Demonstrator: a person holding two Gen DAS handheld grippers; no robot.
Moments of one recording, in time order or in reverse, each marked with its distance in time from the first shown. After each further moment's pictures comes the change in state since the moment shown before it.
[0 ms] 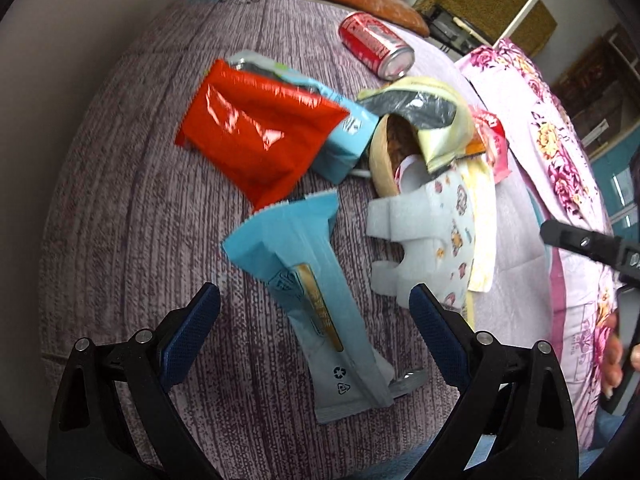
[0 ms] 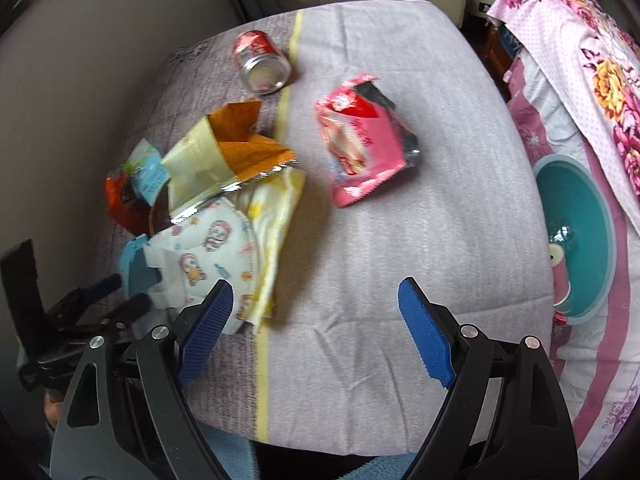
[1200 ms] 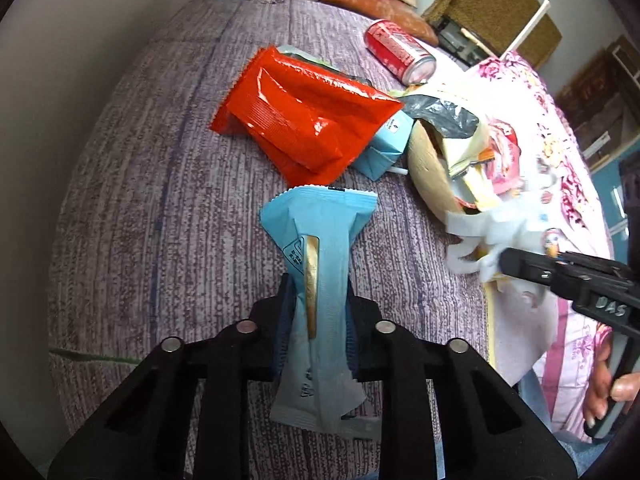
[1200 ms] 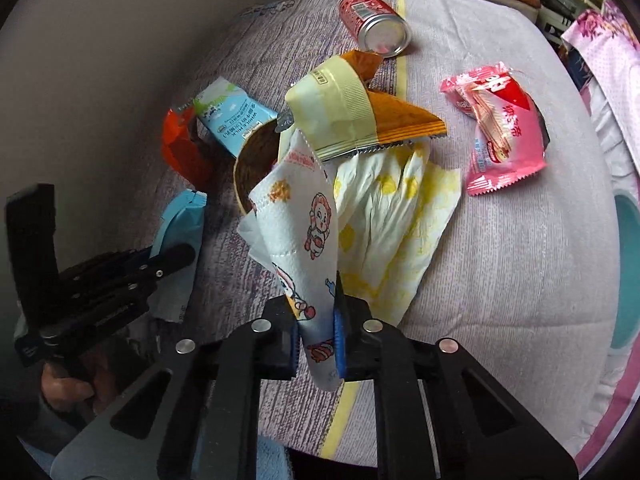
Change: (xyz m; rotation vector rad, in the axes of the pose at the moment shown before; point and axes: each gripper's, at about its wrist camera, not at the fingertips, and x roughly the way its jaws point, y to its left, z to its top) left arm -0.009 0.024 -0.011 -0.039 -0.026 -0.001; right arm 0.026 0.063 -0.026 -0.155 0.030 0.120
